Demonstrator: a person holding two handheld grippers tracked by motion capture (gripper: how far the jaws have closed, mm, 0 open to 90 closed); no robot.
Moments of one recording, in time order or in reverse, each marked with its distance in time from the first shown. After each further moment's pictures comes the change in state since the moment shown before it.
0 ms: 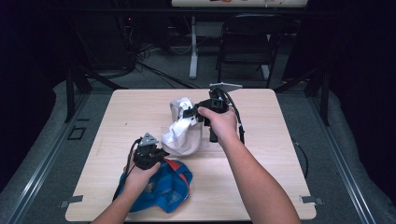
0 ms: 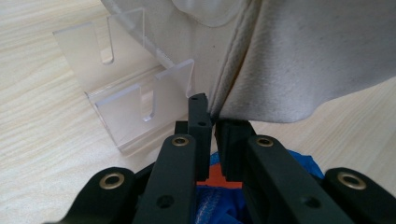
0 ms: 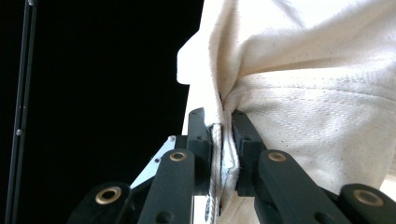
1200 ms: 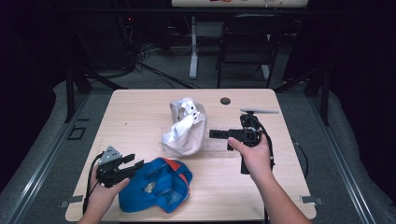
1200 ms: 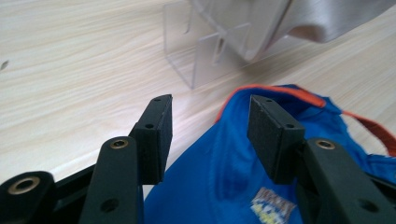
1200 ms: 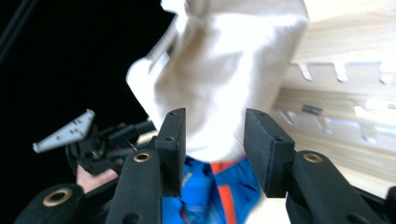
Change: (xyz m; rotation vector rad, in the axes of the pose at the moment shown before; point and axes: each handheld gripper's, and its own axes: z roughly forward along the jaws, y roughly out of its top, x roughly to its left) left arm 0.034 -0.058 -0.085 -0.080 0.104 -0.035; right arm -0.044 -0.083 -0.074 -0.197 -0.061 -0.278
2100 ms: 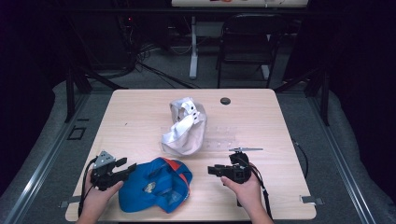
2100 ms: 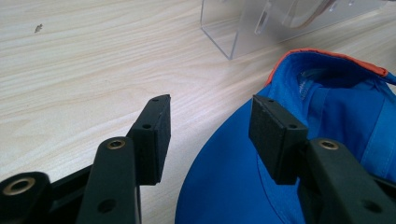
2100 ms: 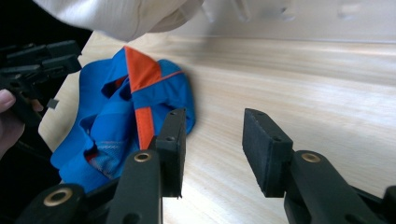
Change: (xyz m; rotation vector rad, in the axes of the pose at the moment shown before) left arm 0.018 -0.022 0.001 0.035 0.047 -0.009; right arm -0.051 -0.098 0.048 0.089 -0.128 -0.111
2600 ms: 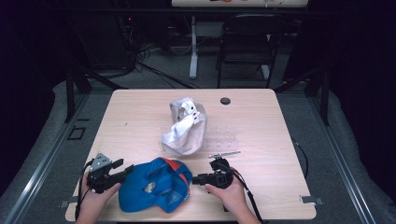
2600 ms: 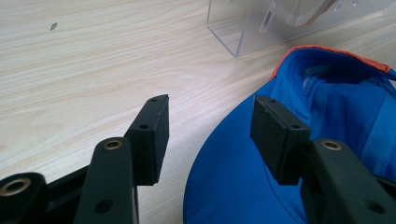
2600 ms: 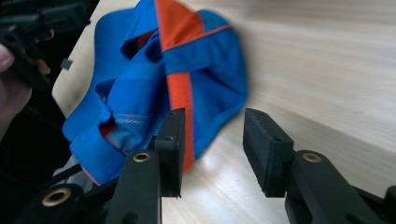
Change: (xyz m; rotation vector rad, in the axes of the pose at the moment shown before) left arm 0.002 -0.006 -0.008 -0.025 0.025 -0.009; right arm 0.024 -0.012 0.046 0.147 0.084 -0.053
